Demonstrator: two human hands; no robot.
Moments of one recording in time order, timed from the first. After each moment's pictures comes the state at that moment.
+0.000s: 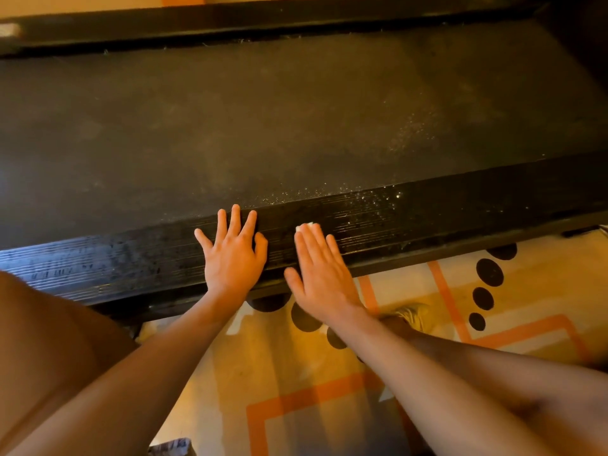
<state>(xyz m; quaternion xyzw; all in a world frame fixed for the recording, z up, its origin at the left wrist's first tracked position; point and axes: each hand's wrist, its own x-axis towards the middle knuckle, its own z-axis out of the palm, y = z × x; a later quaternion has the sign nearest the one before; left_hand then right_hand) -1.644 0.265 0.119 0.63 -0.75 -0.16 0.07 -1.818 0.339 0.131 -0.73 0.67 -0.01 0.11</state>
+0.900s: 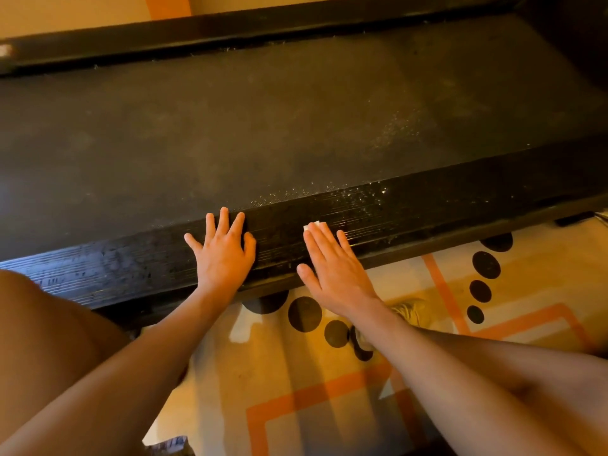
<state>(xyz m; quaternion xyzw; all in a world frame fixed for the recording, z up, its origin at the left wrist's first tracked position) -1.651 0.259 0.126 0.65 -0.74 -0.18 0.05 -1.864 0.348 0.138 -0.74 0.66 -0.01 0.12</state>
